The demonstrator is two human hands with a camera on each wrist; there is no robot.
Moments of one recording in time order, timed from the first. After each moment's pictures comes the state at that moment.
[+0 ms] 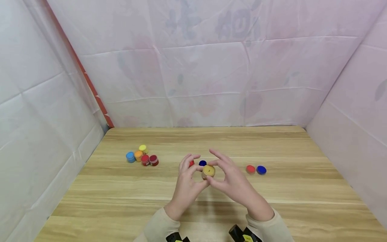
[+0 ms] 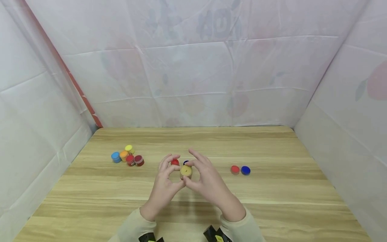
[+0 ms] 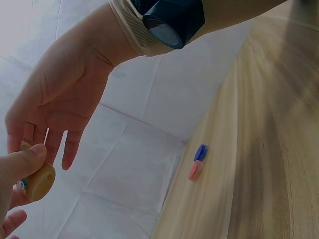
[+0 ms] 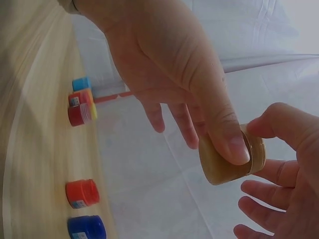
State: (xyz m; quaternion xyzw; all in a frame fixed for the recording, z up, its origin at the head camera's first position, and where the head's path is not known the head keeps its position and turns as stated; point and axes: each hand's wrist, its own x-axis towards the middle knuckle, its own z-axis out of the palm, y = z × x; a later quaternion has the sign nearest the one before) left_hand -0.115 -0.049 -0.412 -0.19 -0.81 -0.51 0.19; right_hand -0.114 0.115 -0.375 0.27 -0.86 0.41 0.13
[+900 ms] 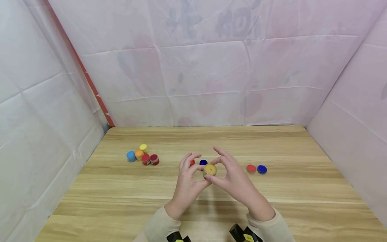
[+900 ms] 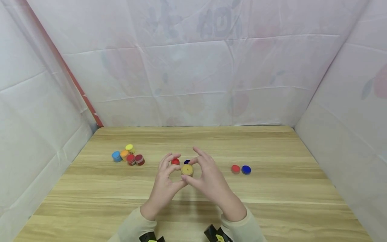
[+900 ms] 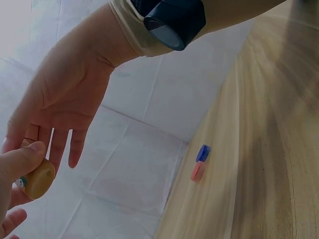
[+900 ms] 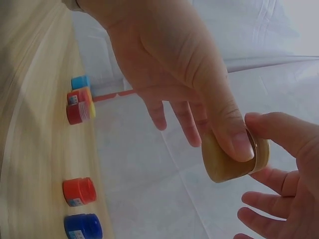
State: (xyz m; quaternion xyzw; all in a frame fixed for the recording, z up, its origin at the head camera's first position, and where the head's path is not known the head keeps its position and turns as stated) left_hand -0.113 -0.049 -0.408 -0.20 -0.81 -0.52 0.19; right_hand -0.113 0.115 -0.372 0.23 -0.87 0.42 0.12
